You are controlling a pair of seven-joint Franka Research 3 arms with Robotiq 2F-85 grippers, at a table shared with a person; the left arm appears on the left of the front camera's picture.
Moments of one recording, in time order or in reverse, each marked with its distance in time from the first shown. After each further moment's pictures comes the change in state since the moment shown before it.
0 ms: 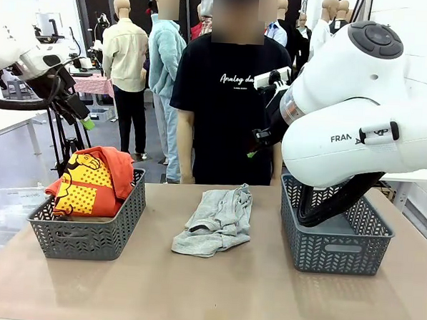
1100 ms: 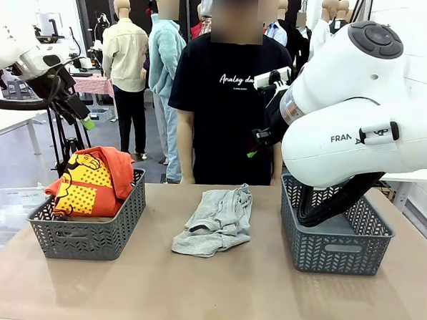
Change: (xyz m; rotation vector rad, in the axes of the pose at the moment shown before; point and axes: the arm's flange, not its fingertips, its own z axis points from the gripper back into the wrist) left arm 0.000 0.000 0.000 0.000 0.000 0.000; right arm 0.000 0.000 0.000 0.000 0.000 0.000
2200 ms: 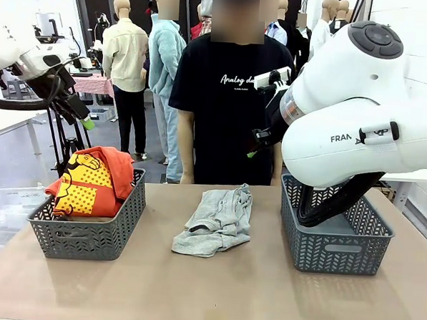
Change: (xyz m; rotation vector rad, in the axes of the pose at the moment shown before) left arm 0.000 0.000 0.000 0.000 0.000 0.000; right arm 0.000 0.000 0.000 0.000 0.000 0.000
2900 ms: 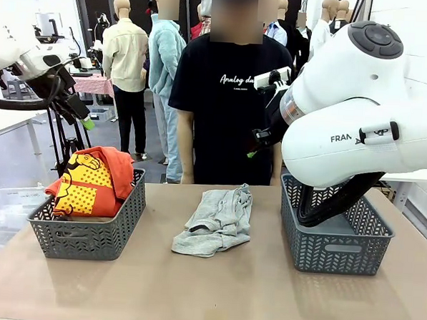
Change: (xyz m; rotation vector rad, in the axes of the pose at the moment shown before) left arm 0.000 0.000 0.000 0.000 0.000 0.000; right arm 0.000 0.000 0.000 0.000 0.000 0.000
